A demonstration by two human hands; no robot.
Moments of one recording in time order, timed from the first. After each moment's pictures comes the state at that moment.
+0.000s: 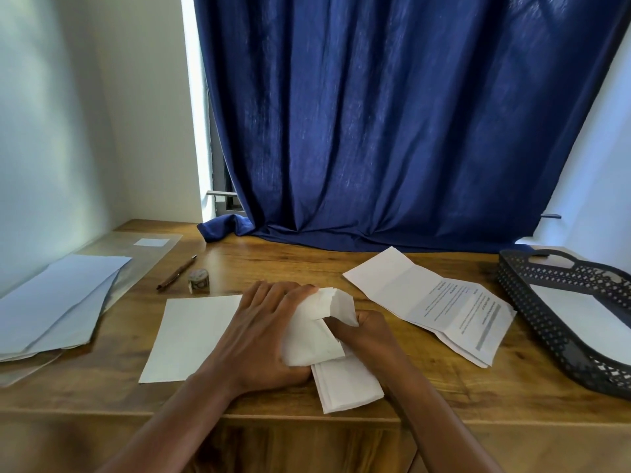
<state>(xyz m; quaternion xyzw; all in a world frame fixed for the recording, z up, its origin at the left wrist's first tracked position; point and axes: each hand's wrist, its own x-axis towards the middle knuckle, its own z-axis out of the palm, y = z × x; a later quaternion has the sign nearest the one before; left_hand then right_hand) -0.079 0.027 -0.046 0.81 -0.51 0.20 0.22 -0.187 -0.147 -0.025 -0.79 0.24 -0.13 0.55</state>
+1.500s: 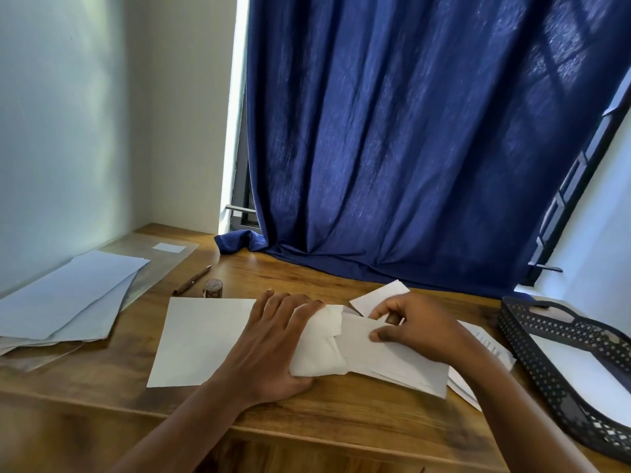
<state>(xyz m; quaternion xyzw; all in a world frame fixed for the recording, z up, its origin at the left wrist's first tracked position) -0.072 0.027 -0.049 0.79 -0.51 0.24 0.25 -0.197 -0.209 0.058 -0.97 0.15 -0.08 0.16</state>
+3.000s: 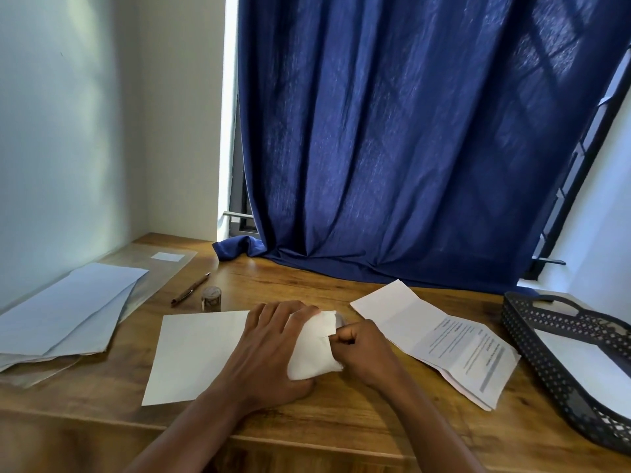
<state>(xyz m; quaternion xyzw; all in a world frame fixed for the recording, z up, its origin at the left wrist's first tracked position) -0.067 0.025 -0.053 0.81 -0.49 0.21 0.25 -0.164 -0.153 -0.013 -0.90 0.14 -0.14 0.38</state>
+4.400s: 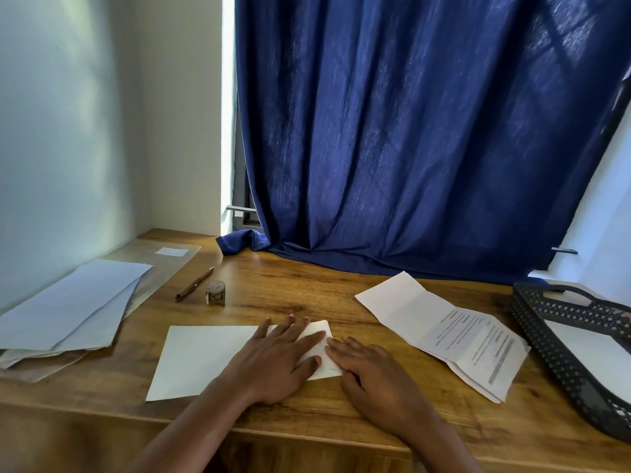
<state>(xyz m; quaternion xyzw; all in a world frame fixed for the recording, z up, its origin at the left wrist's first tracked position) -0.067 0.019 -0.052 0.88 -0.47 -0.02 0.06 -0.194 -0.163 -0.047 -0.99 0.01 -0.03 0.11</state>
